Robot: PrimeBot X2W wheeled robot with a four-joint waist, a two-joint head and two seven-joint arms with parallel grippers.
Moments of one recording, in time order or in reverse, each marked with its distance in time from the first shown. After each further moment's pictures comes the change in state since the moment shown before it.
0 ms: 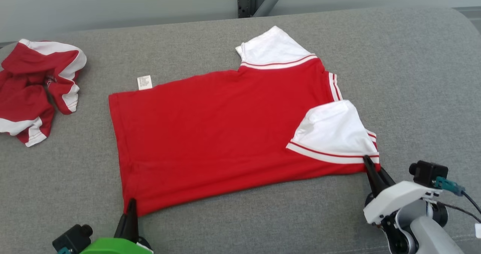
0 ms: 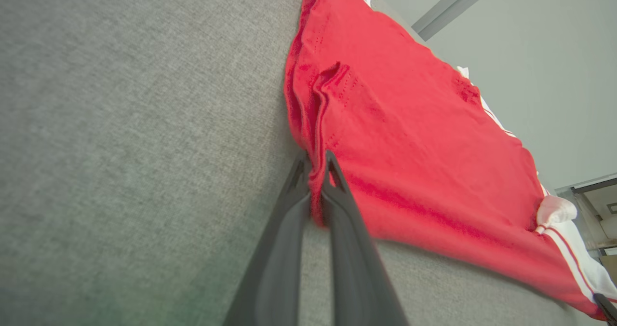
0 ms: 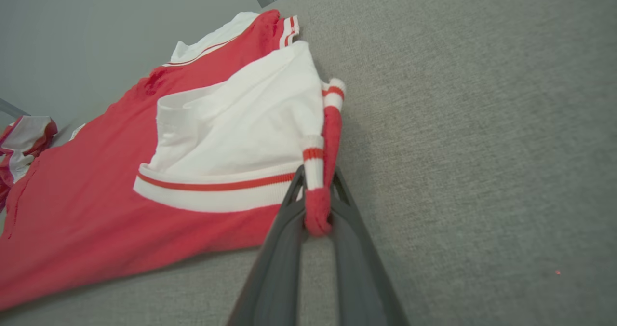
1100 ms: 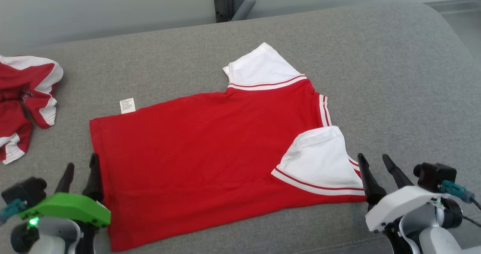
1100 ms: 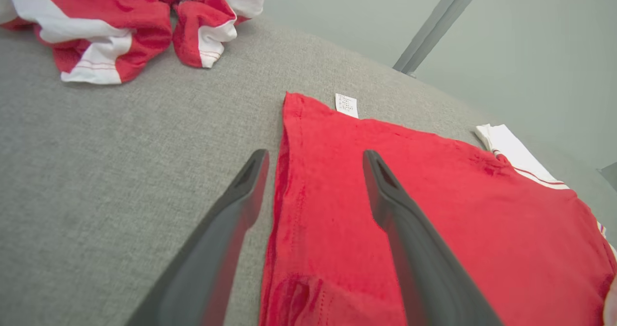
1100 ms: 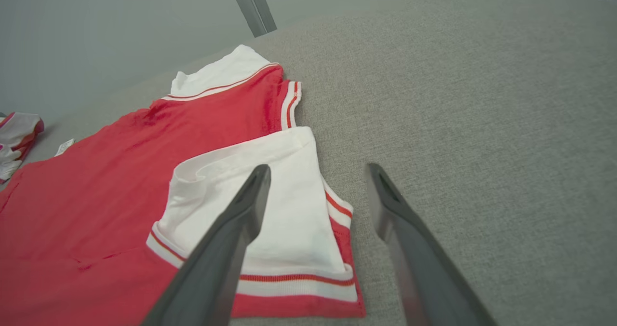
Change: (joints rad) left arm -0.056 0.166 0.019 -0.141 0.077 0.124 0.089; right arm 0.255 0.128 -0.218 -0.460 -0.301 0.000 0.243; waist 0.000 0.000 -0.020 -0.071
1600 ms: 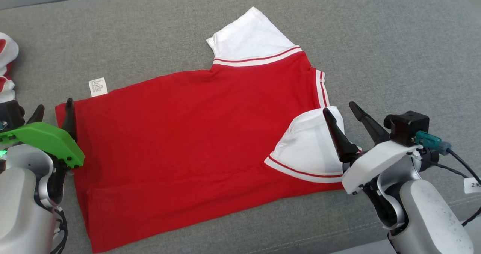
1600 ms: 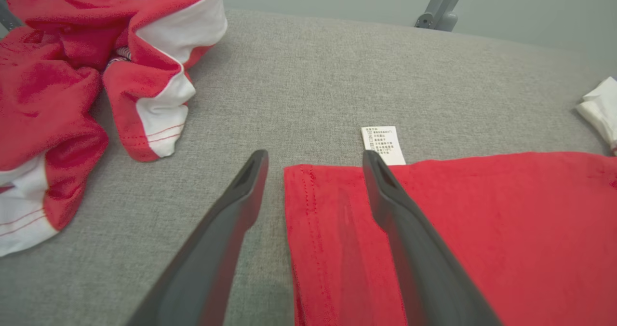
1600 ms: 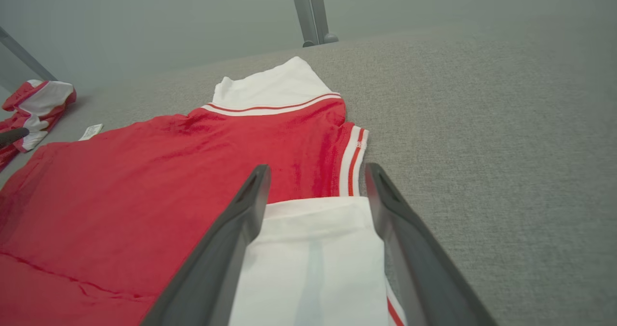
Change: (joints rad) left arm -0.391 0.143 -0.093 0.217 0.139 0.021 0.190; right arm -0.237 -0.084 0.198 -0.049 0.000 0.000 0.038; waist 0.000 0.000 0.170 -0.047
